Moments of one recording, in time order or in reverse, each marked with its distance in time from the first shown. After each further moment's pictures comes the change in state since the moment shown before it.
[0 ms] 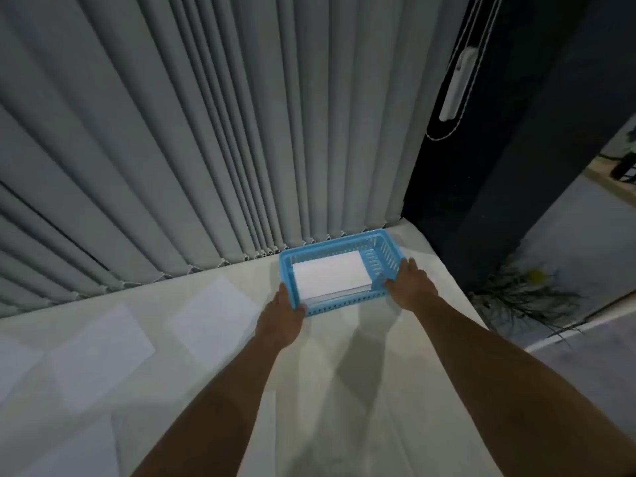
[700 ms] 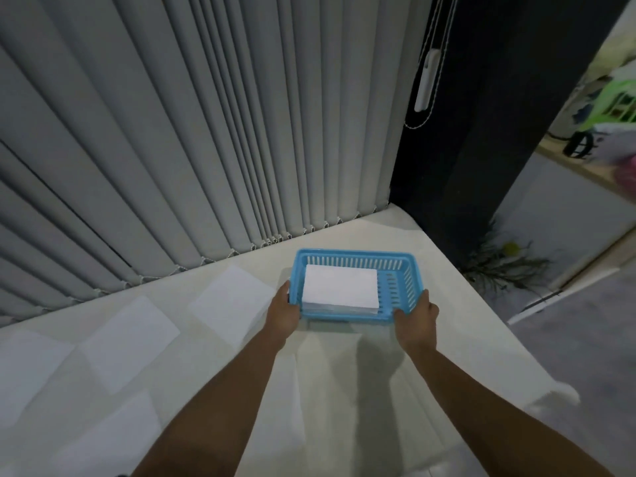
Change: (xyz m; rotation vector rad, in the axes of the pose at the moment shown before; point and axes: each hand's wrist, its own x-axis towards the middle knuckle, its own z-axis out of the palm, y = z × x) left_hand -0.064 -0.018 -0.014 -0.658 -0.058 -0.084; right_hand -0.157 0.001 0.070 0.742 0.304 0.296
